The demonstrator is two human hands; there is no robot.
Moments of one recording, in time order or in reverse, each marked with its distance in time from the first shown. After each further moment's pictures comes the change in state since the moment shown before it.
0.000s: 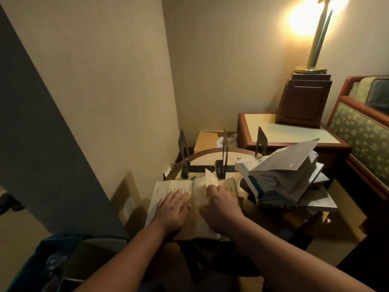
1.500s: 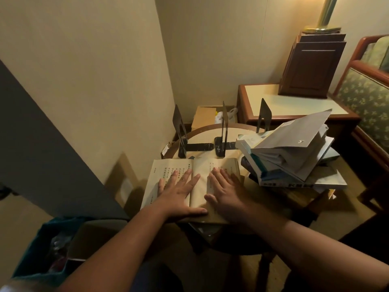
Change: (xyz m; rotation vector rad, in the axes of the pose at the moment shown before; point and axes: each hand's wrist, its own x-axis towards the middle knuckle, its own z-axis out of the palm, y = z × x) left_hand 0.016 0.007 0.005 0.207 -0.212 0.101; right_hand 0.022 0.065 0.048 -0.201 -0.143 -0.168
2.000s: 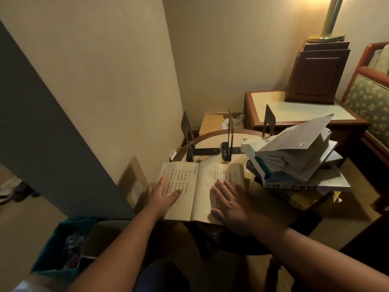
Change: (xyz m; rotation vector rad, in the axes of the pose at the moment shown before) left_hand -0.034 -0.038 0.000 -0.665 0.226 -0.484; right_hand -0.029 0.003 0.011 -0.082 0.018 -0.117
